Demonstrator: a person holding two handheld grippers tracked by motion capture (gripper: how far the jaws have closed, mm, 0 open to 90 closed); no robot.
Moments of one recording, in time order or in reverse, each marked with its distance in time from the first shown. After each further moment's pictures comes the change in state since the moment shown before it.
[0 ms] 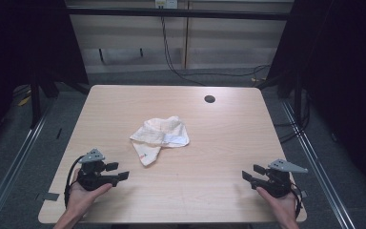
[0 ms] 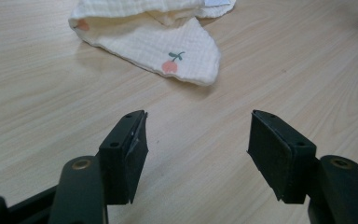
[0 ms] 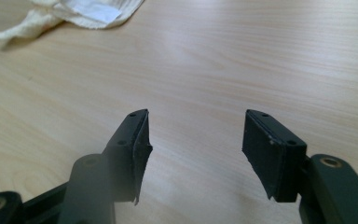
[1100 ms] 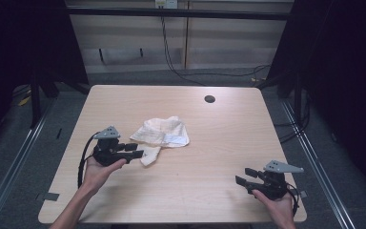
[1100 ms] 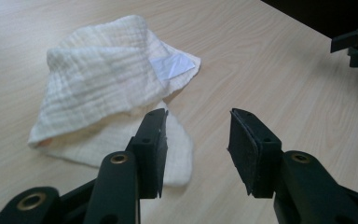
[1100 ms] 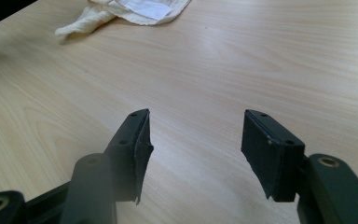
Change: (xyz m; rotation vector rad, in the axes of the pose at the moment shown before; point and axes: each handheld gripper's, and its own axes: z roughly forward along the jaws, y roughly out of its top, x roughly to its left) left arm -0.004 0.069 0.025 -0.056 -0.125 0.111; right arm 0.014 0.003 0.000 0.018 0.150 -0.021
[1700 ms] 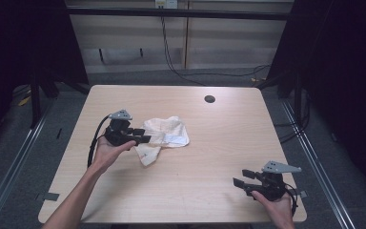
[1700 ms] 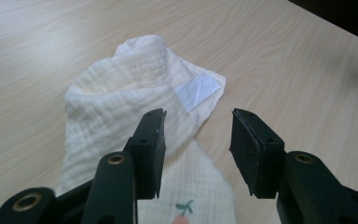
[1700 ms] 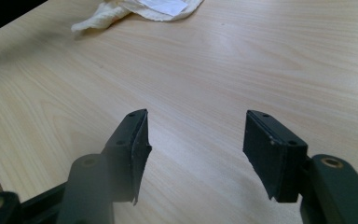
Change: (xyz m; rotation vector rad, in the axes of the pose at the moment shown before) left arm 0.034 0.042 0.039 0.067 -0.004 0.037; right arm 0.003 0.000 0.002 0.019 0.058 -0.003
